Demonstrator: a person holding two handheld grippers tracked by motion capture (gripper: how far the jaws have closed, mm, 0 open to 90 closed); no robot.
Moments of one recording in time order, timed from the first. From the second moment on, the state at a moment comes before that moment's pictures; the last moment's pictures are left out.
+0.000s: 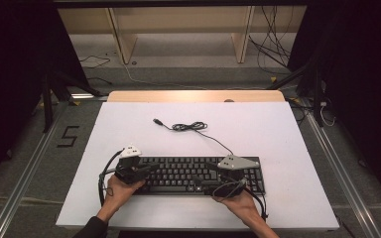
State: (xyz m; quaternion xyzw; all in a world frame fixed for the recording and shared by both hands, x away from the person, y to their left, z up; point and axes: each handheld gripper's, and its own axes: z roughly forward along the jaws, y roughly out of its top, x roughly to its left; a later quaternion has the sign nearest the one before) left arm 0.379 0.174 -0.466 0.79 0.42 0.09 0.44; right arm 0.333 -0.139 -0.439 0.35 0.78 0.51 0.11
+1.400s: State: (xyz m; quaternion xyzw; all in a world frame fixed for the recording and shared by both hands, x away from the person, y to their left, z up) left arm 0.376 0.182 -0.465 0.78 0.43 0.09 0.45; right arm 0.335 -0.139 -0.438 0.35 0.77 0.52 0.11
